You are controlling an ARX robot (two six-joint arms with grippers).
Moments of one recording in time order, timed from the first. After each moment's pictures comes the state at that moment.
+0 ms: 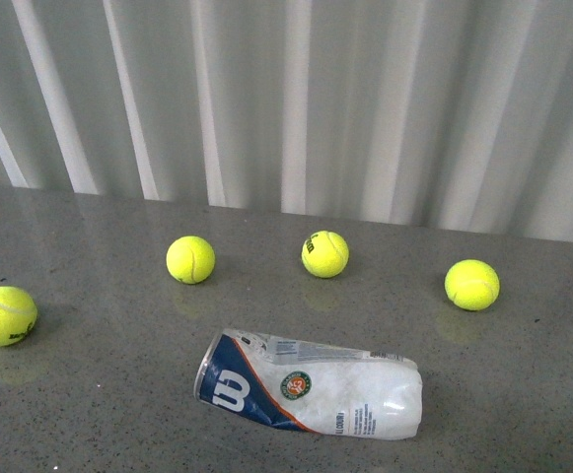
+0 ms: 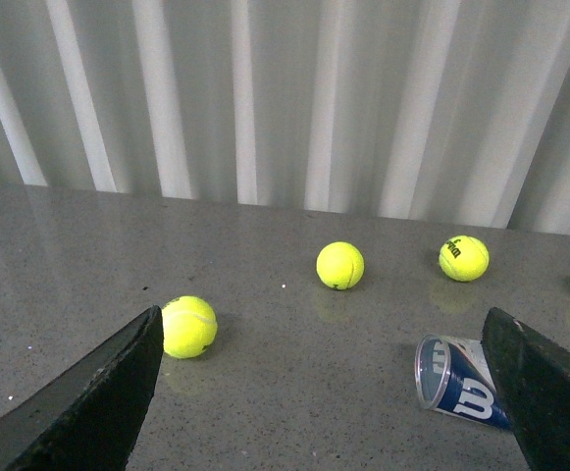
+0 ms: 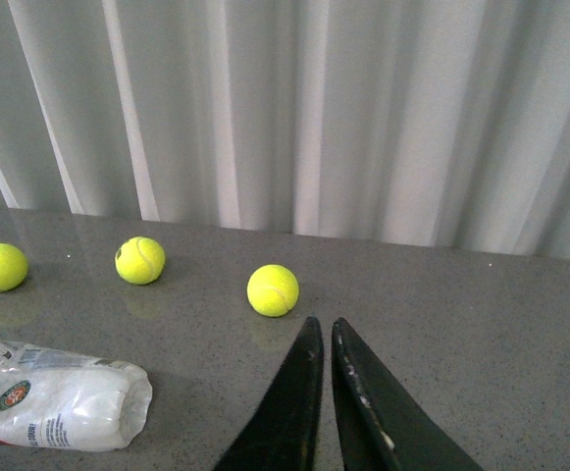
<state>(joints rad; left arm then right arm) 0.00 0.00 0.02 0.00 0.00 0.00 0.00 0.00 0.01 0.00 0.00 -0.01</state>
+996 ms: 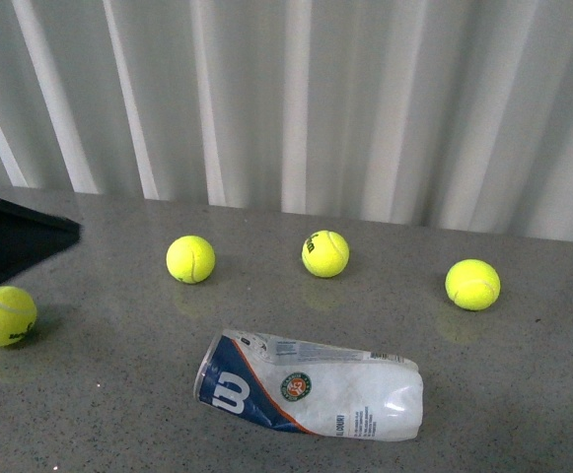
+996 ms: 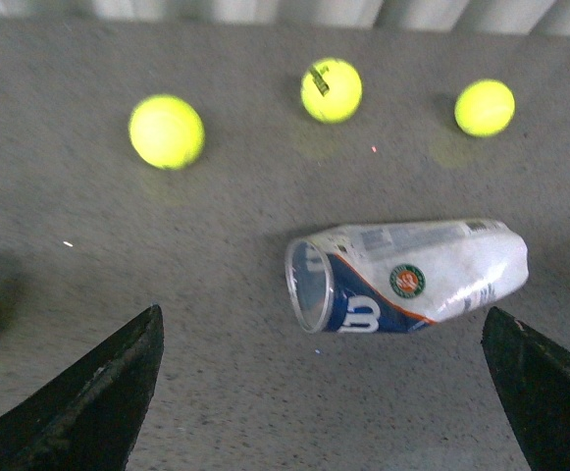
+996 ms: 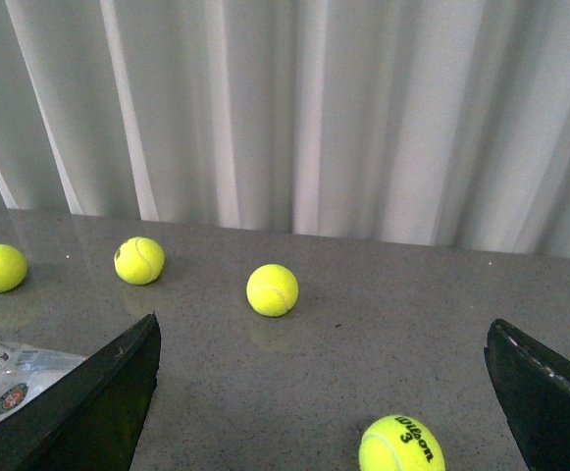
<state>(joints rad) -0.03 1.29 0.60 0.19 0.40 0.07 0.00 0.00 0.01 0.00 0.00 -0.01</state>
